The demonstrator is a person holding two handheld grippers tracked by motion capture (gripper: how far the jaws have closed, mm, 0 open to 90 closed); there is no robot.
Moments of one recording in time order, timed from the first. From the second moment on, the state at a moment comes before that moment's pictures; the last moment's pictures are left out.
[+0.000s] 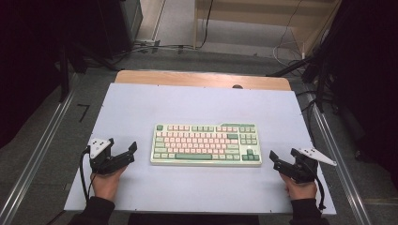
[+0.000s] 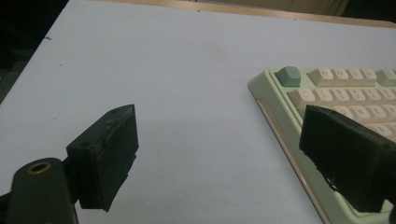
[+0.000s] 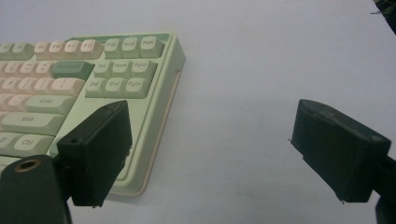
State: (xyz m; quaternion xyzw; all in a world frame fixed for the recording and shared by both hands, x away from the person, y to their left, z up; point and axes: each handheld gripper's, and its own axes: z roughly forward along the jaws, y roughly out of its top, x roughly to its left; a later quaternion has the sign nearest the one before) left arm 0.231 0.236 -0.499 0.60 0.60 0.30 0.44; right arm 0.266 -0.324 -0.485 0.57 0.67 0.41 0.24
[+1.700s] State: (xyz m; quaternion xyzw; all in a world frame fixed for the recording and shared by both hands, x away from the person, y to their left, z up) left arm 0.260 0.173 -0.488 0.65 0.55 0.26 0.47; right arm 0.278 -0.244 -0.480 0.49 0.73 0.43 0.22
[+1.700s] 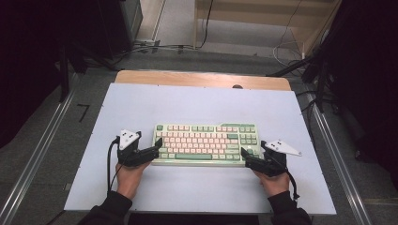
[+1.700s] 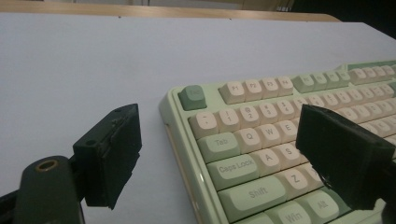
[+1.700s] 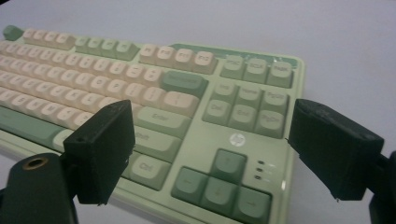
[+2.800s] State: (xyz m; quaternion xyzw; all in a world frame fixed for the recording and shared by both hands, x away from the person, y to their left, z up) left arm 0.284 0.132 -0.487 0.70 0.47 0.21 0.49; right arm 0.281 -0.217 -0.481 0.44 0.75 0.45 0.21
